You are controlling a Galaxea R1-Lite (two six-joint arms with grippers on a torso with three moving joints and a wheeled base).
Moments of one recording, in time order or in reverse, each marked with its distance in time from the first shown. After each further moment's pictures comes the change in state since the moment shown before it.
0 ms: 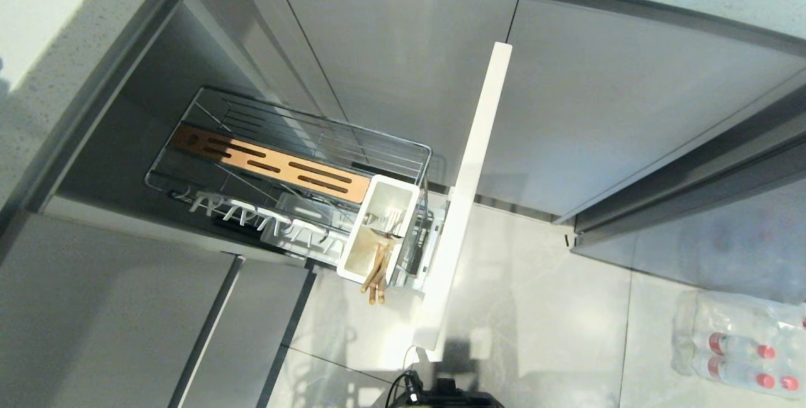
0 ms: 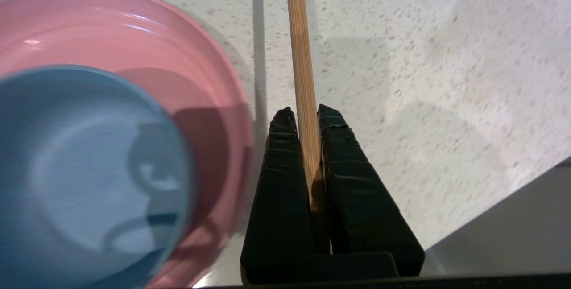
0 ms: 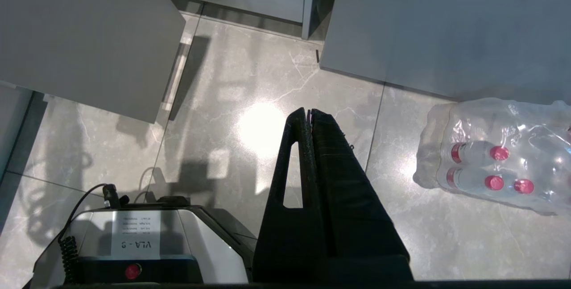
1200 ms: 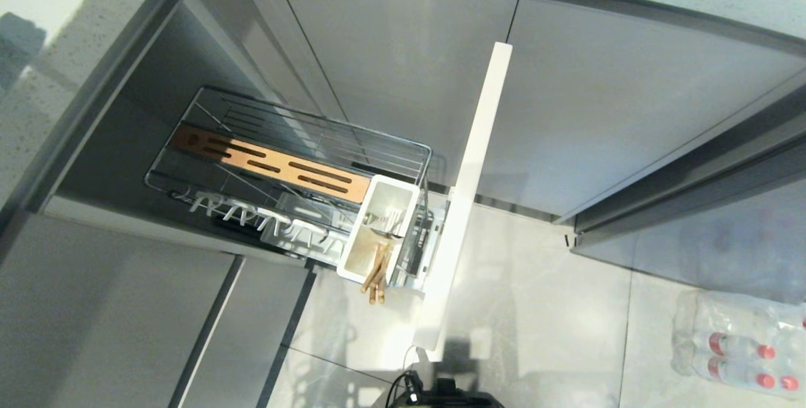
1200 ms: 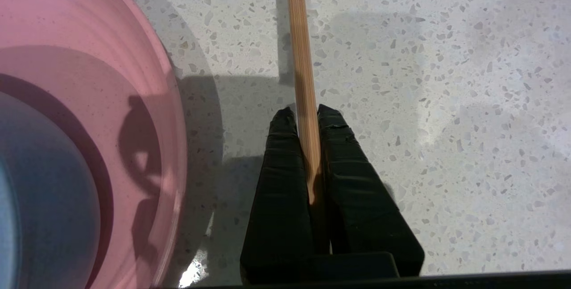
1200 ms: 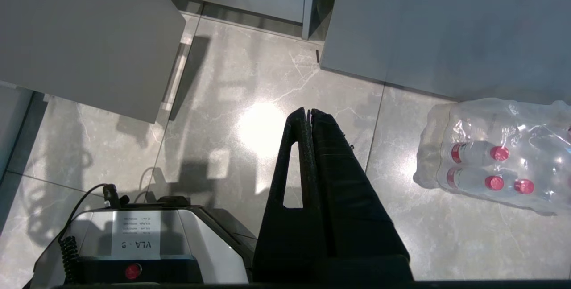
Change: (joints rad) left arm -0.007 0.136 0.016 -0.071 0.025 -0.050; right arm 0.000 0.000 0.000 0.000 0.000 0.000
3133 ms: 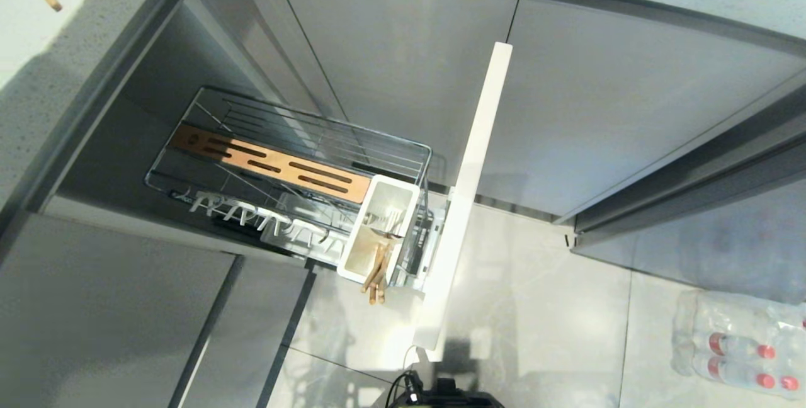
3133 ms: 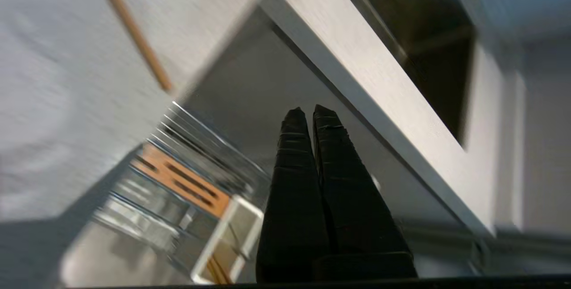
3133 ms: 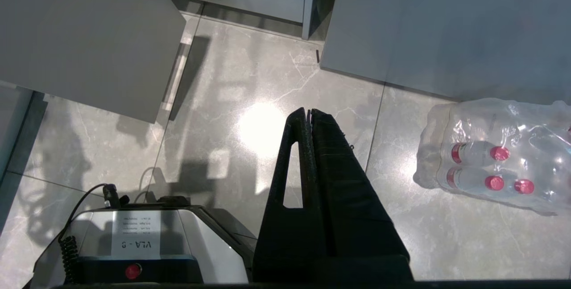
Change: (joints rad) left arm -0.173 -0.385 0.137 -0.077 -0.670 0.041; right arm 0.000 0.000 0.000 0.000 0.000 0.000
